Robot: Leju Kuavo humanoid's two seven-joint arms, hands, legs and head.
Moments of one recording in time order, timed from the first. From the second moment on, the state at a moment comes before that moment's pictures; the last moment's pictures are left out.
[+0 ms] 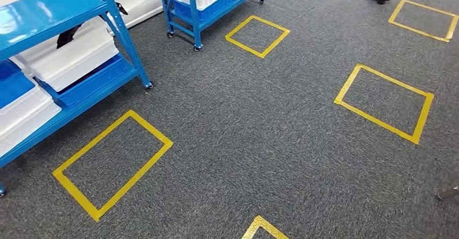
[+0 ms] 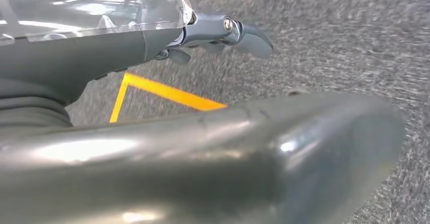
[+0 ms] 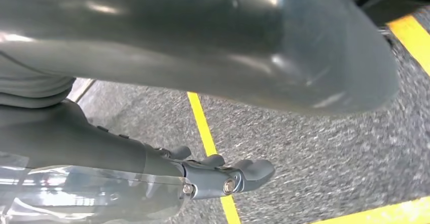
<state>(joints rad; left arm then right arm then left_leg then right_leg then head) -0.04 -0.16 0.44 -0.18 0.70 0.55 -0.31 -0.07 0.11 -0.62 -0.21 0.95 -0.11 0.00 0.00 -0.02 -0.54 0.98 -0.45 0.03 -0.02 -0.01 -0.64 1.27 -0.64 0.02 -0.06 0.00</state>
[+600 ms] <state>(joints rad) -0.04 -0.17 0.46 -0.19 0.71 0.55 -0.31 -0.06 0.10 -0.65 -0.21 0.93 -0.11 0.00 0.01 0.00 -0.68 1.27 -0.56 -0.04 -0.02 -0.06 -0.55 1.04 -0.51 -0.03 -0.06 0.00</state>
